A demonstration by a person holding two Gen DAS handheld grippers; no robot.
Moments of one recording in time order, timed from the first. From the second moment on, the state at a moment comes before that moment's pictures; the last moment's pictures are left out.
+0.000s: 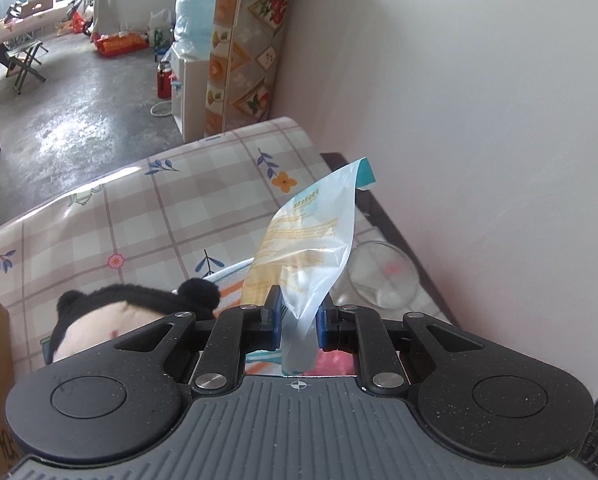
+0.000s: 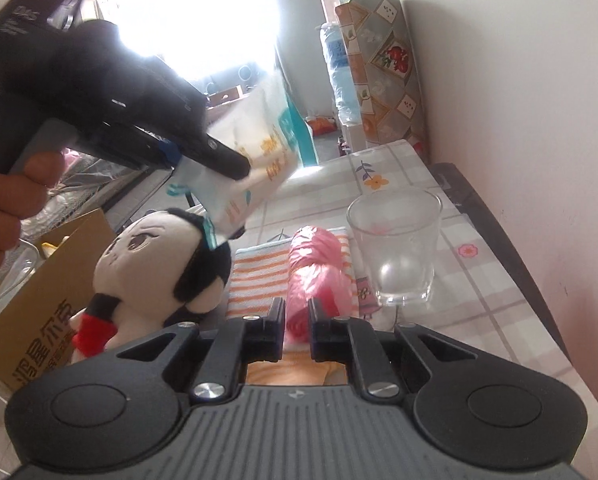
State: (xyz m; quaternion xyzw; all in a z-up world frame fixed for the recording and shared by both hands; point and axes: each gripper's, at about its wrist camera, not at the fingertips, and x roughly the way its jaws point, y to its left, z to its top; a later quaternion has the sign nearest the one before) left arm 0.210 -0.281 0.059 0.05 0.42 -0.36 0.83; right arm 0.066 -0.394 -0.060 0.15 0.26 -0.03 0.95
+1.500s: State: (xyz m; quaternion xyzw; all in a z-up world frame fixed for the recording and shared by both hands) left arm 0.073 -0.004 0.062 -0.17 0.31 -0.27 0.89; right arm 0.120 -0.372 -0.038 0.03 0.37 -0.04 0.93
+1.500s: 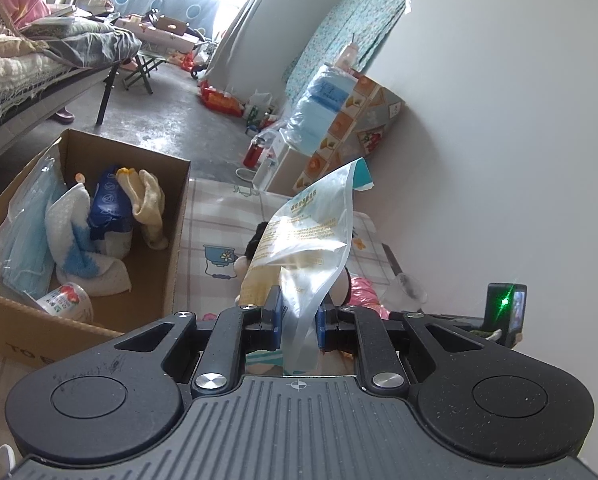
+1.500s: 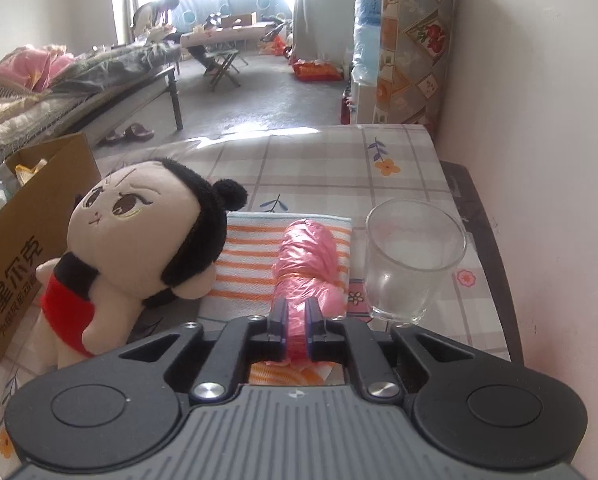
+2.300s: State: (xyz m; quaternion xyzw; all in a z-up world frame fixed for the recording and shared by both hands) left arm 0.061 0.087 0.068 -0.23 0.26 -0.20 0.92; right arm 0.163 -0.361 -0.060 0.00 0.40 -0.10 0.91
